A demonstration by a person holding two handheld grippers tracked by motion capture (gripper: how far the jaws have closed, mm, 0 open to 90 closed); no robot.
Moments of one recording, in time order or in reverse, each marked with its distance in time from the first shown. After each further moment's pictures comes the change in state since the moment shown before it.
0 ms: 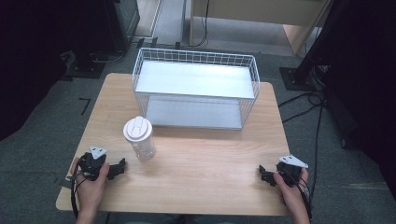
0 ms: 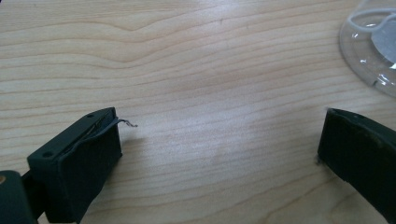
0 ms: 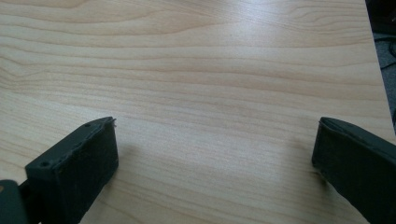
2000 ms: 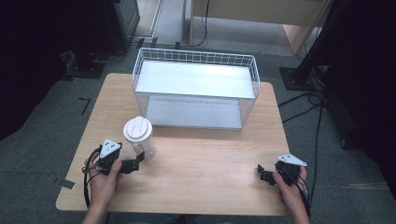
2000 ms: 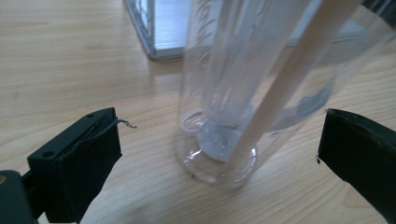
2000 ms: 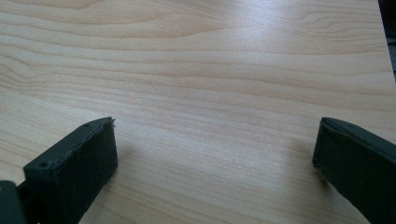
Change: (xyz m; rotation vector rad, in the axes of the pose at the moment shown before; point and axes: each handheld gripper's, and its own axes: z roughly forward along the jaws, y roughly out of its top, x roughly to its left) left arm -0.047 0.034 -0.019 -0.221 -0.316 0.044; right arm 0.001 0.003 0.003 0.001 0.021 -0.023
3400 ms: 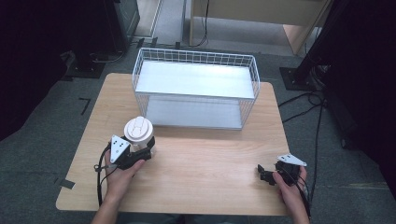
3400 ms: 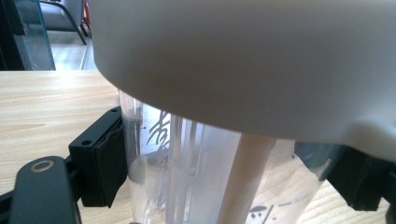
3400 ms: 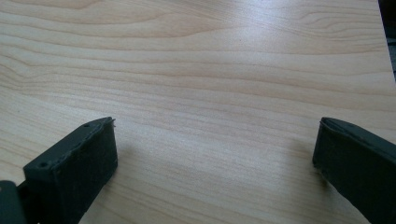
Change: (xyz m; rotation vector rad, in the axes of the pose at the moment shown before) left arm -0.027 0.008 0.025 -0.369 0.040 0.036; right arm 0.000 0.000 0.000 0.000 0.000 0.000
